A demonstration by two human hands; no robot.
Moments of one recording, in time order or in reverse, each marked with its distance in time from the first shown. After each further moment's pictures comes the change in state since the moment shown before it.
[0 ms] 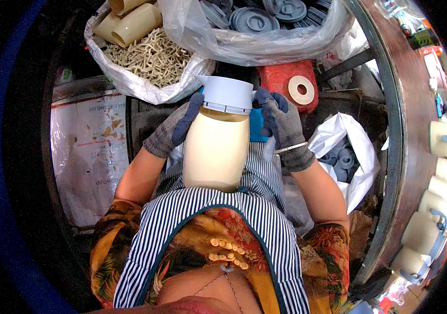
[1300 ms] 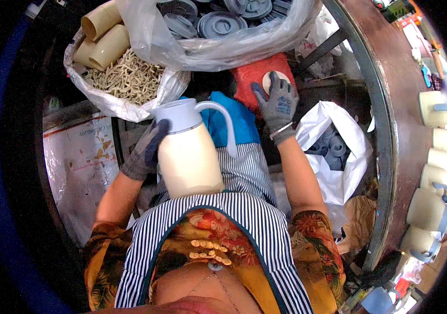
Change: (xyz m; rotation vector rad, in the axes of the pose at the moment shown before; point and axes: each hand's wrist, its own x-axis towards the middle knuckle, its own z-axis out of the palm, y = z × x) left_hand -0.030 -0.003 0.000 -0.092 0.232 -0.063; right_hand 0.077 0.051 -0.065 -1.257 0.620 -0.686
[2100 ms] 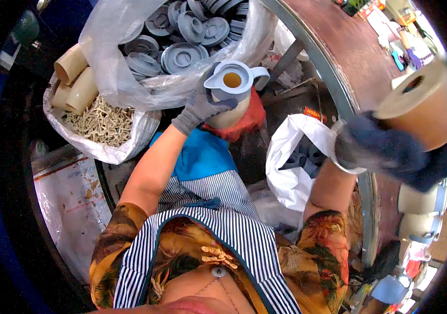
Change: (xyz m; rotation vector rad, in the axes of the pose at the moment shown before) left_hand 0.259 0.002 0.135 0.719 -0.075 0.917; right_hand 0.062 0.033 -0.243 0.530 1.038 -0.247
